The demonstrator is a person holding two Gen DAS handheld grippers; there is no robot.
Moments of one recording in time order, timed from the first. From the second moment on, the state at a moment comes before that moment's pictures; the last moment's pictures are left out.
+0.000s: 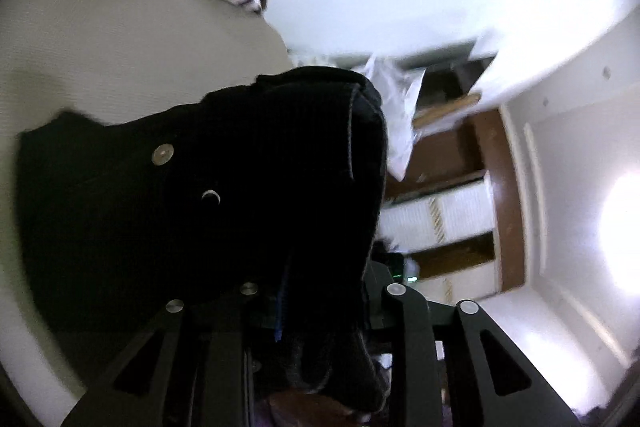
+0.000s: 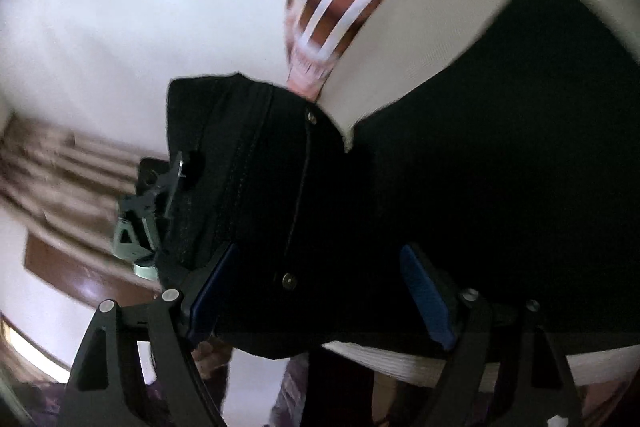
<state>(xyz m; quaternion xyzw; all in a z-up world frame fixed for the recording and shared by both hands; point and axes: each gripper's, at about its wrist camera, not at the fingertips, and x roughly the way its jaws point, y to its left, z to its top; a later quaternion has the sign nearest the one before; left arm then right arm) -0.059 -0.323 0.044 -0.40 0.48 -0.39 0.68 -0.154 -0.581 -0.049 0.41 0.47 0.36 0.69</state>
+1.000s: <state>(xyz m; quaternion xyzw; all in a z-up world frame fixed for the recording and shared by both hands) -0.142 -0.255 -0.002 -0.35 0.53 -0.25 0.73 -0.130 -0.622 -0.059 0.31 0.52 0.29 0.74</state>
